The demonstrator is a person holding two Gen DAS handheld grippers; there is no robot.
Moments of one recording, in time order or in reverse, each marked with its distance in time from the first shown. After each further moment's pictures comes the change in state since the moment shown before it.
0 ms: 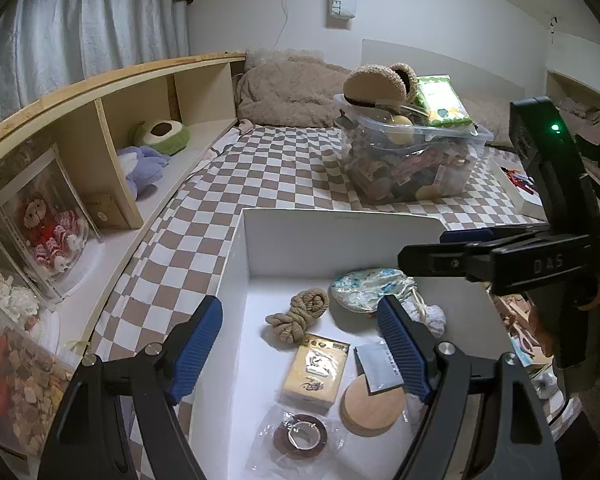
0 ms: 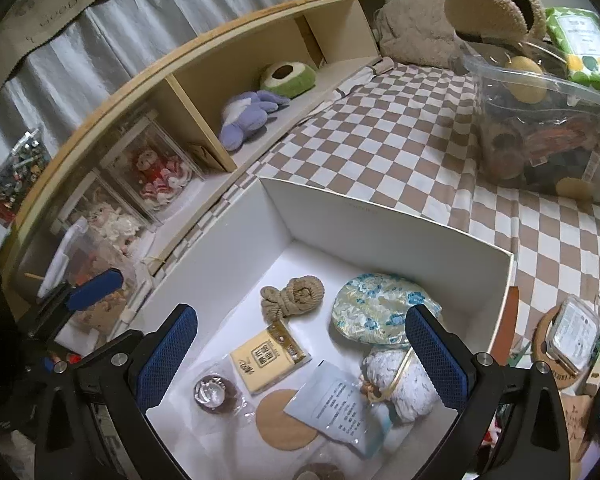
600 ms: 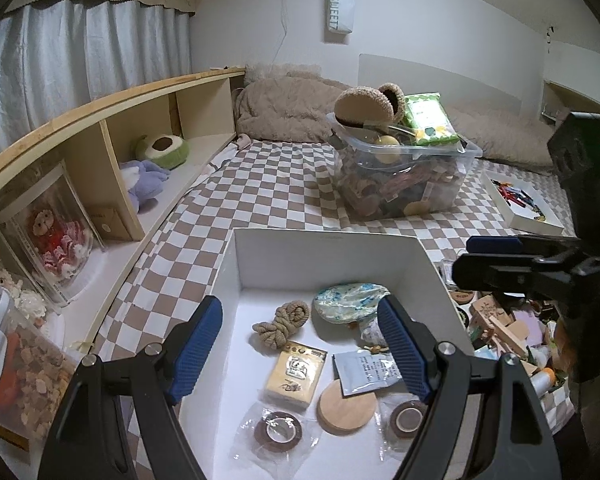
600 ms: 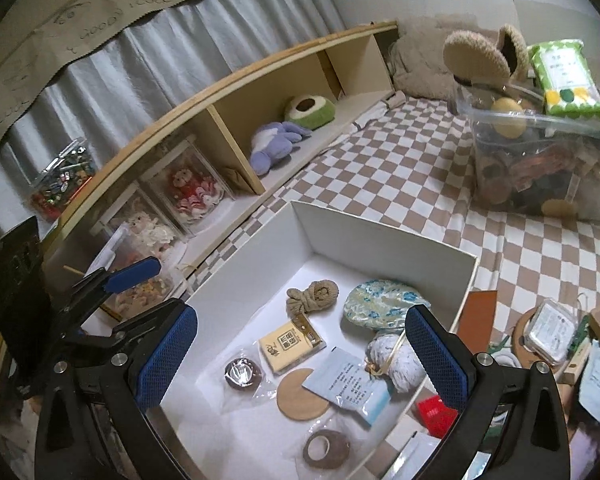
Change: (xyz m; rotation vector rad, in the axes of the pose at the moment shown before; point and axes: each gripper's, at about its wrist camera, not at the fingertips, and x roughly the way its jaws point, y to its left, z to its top) left arm -0.032 -0.021 0.012 -0.017 -0.033 -0.001; right arm -0.071 0.010 -0.017 -0.062 -0.106 0.027
